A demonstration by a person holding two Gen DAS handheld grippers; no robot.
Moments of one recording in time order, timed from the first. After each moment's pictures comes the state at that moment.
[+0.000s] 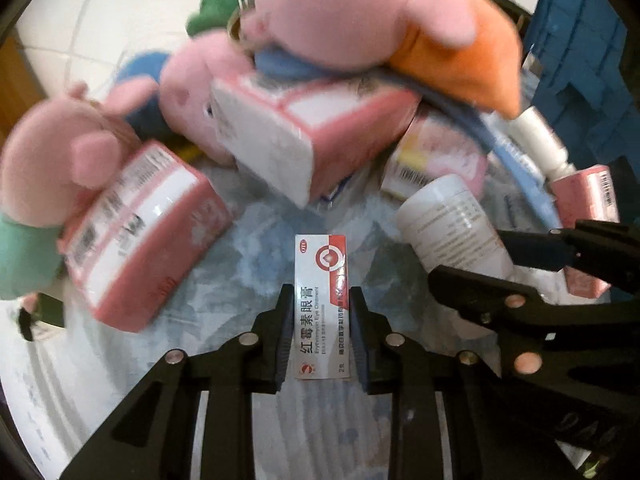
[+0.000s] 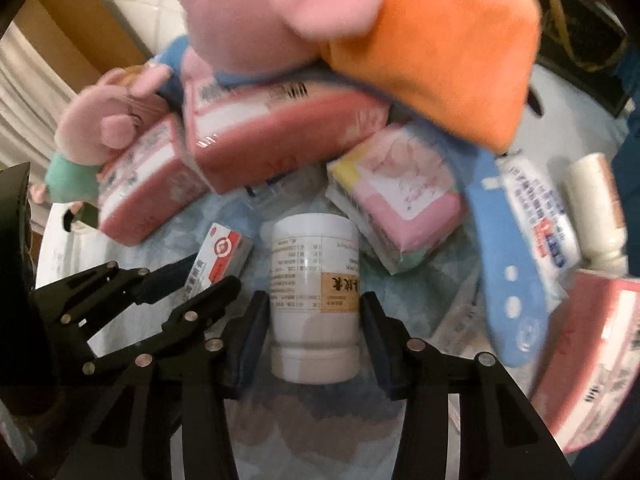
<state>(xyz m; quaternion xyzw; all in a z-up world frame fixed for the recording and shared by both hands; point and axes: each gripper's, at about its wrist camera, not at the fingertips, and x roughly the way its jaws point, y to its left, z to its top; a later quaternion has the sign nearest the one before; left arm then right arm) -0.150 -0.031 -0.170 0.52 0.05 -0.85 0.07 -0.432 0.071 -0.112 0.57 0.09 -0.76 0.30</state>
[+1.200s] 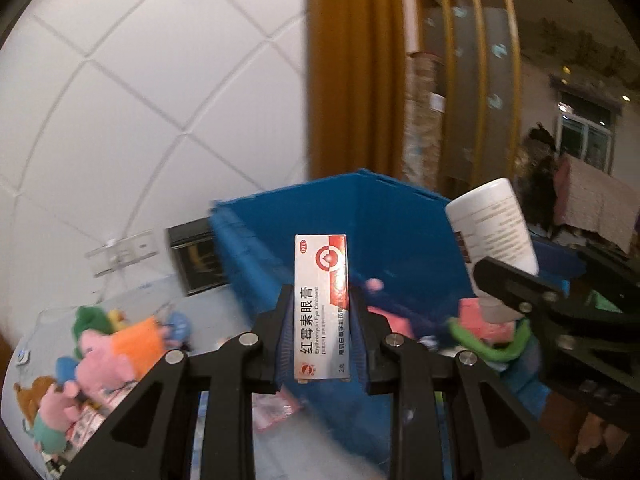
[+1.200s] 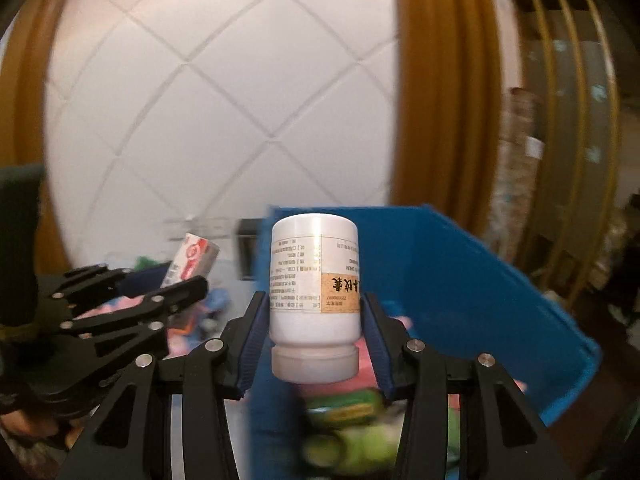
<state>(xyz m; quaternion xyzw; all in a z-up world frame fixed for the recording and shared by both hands) -0.085 0.255 0.129 0.24 -0.03 -0.96 -0.16 -0.252 0.388 0.215 0.22 0.03 -0.97 0.04</state>
